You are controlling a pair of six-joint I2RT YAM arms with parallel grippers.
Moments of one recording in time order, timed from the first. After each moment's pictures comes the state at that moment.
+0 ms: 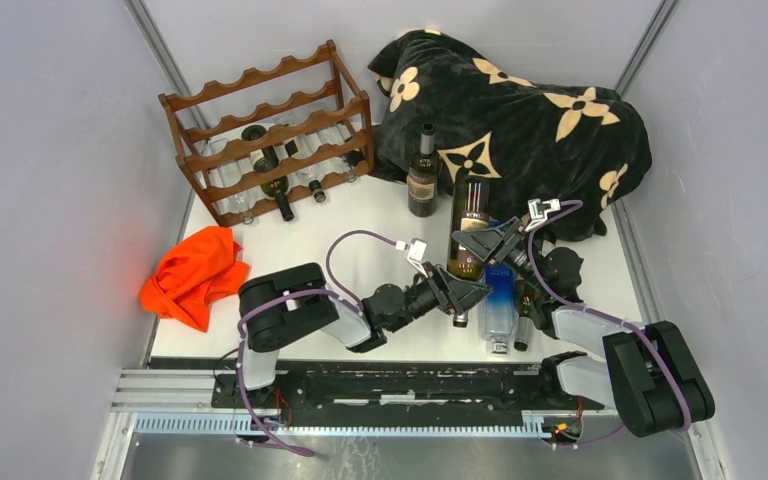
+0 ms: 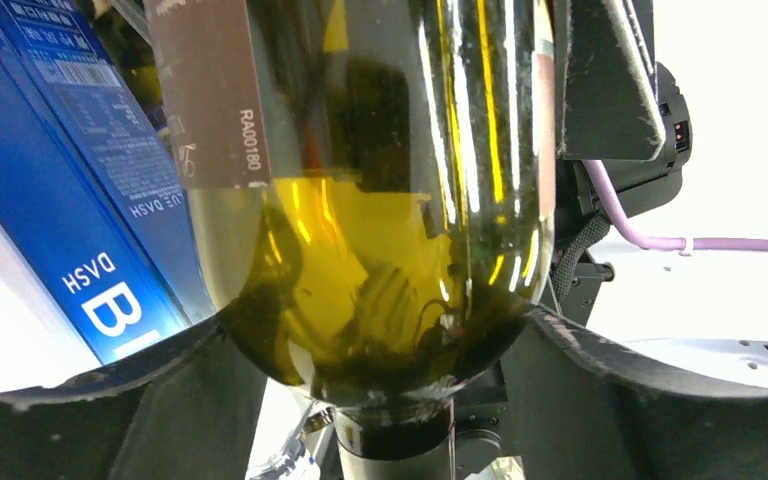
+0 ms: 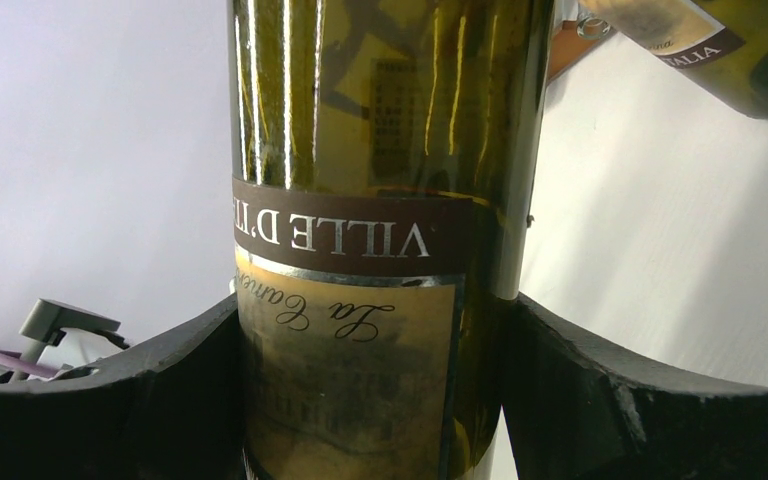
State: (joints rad) left arm -1.19 1.92 0.65 1.44 -0.14 -1.01; right arm 0.23 1.19 0.20 1.16 -0.58 1.17
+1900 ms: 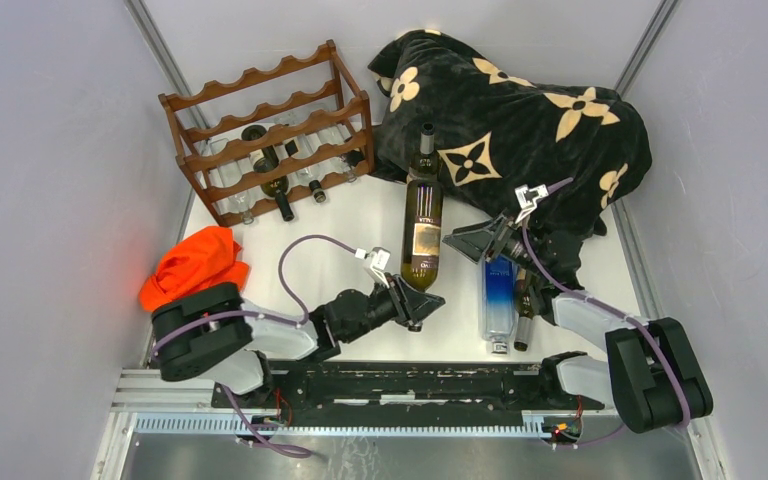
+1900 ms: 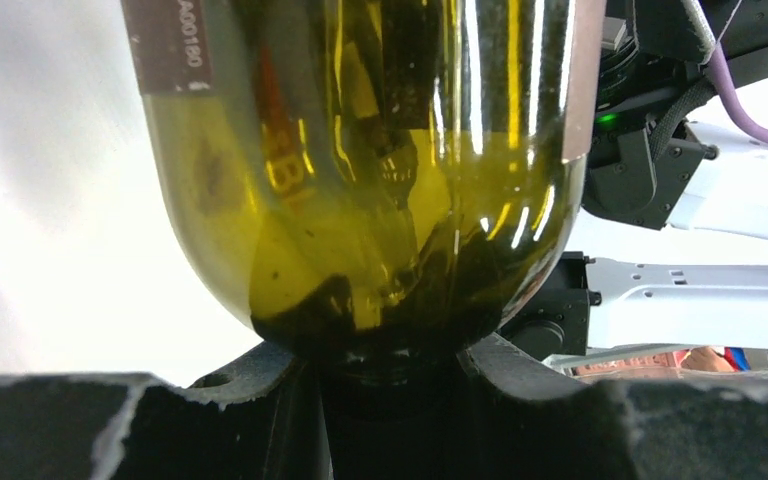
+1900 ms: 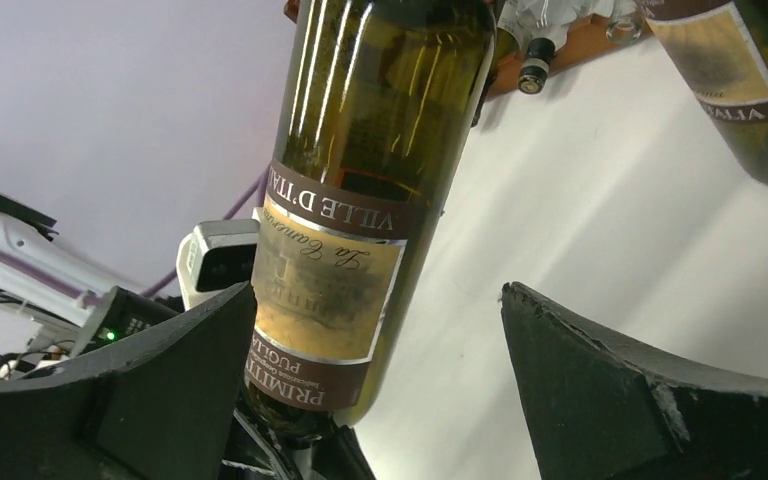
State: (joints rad) left arm -1.16 1.50 0.36 1.10 -0.16 -0.95; right arm 0.22 1.21 0.32 1.04 -0.76 0.93
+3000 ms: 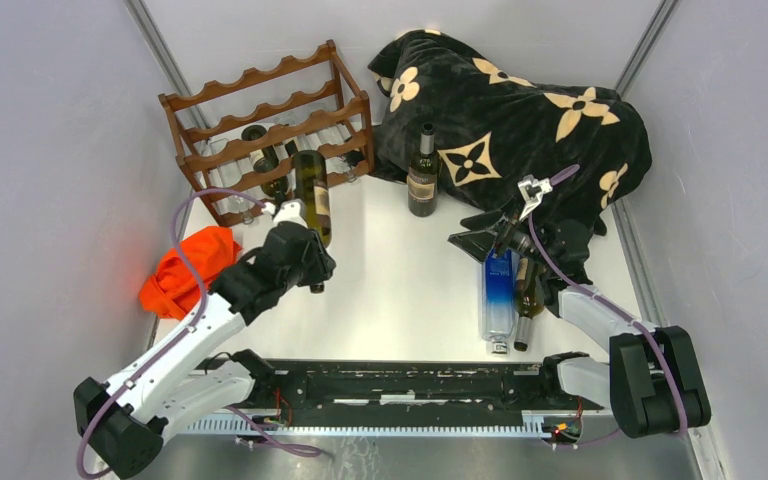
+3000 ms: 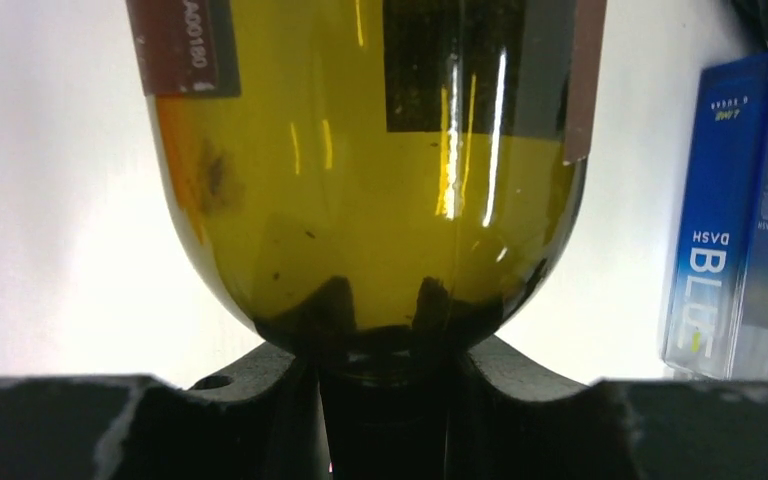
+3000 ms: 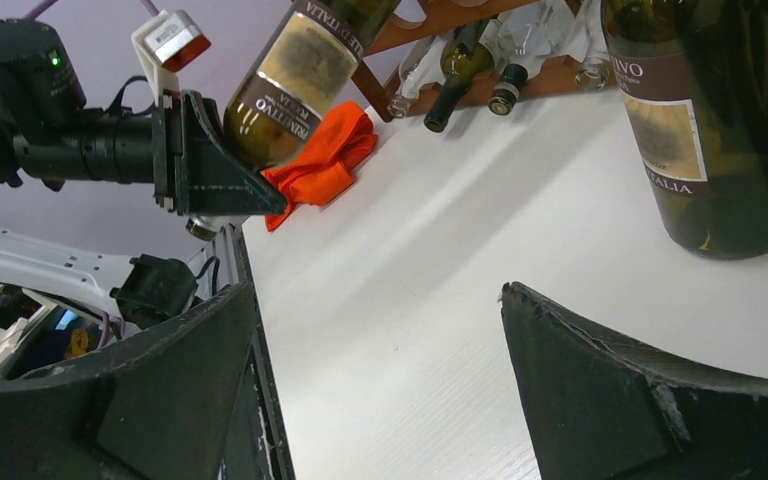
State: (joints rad) left arm -0.65 0.89 0.76 -0.58 -0.25 -0.69; right arm 0.15 1.17 0.39 0.94 -0.89 0.69
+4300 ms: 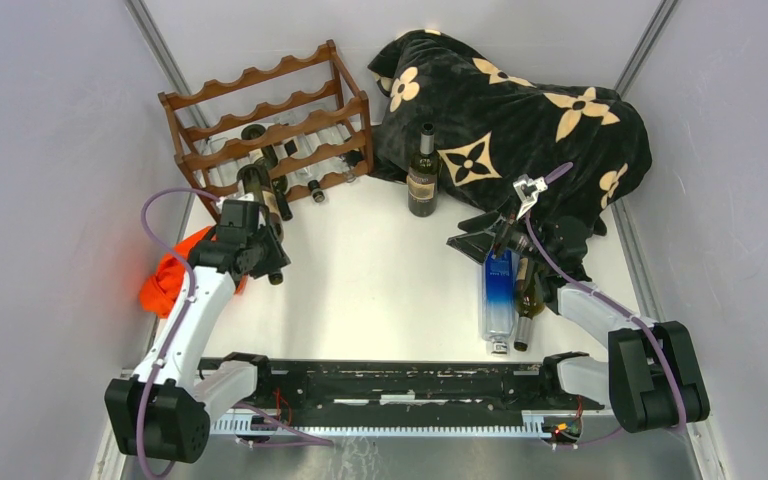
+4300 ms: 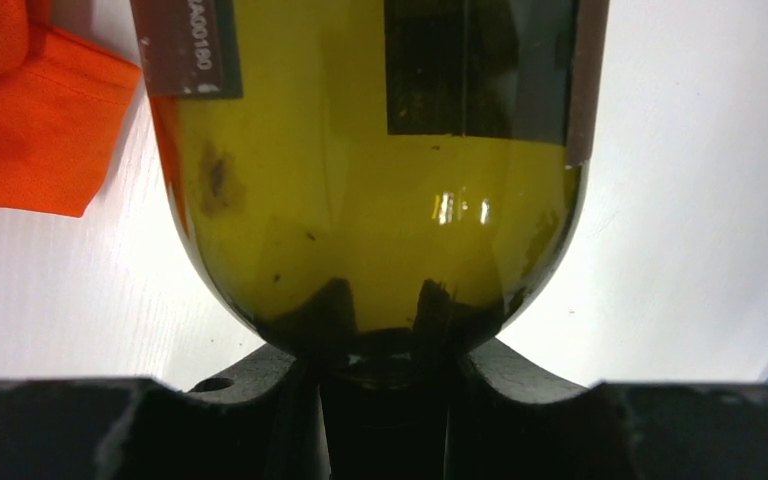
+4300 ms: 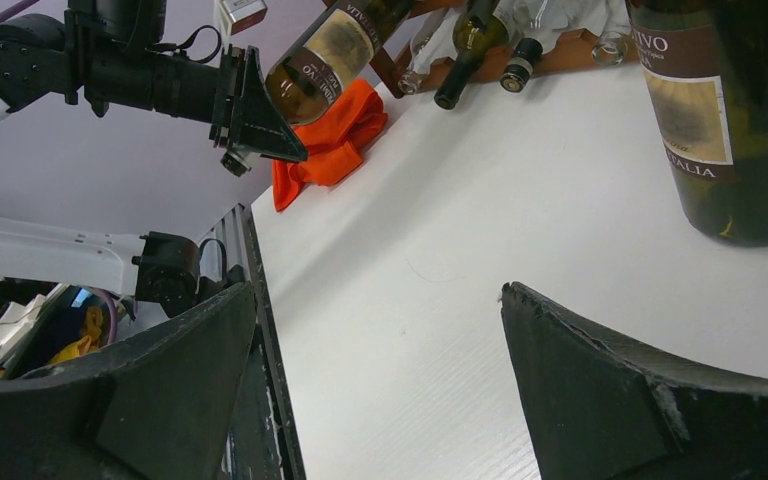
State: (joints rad) left arm -0.11 1.02 0.85 -0.78 -0.04 -0.48; right arm 0.15 1.20 0.41 0.90 -0.94 0.68
